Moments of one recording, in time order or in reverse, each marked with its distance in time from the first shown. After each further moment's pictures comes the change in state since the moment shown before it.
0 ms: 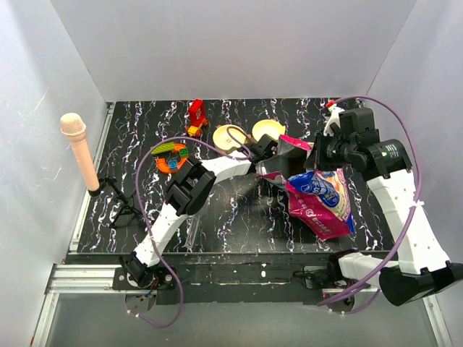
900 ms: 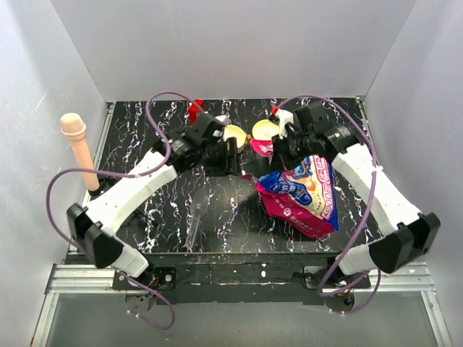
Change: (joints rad) left arm 0.061 -0.905 -0.291 -0.598 -0.293 0.551; right arm 0.167 0.272 0.065 0.080 -0.219 -0.274
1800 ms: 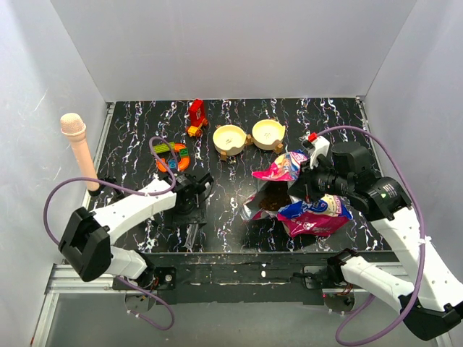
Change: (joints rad) left arm -0.001 -0.188 -0.589 -0.239 -0.284 -0.143; right arm 0.028 -0.544 -0.388 0.105 0.071 0.182
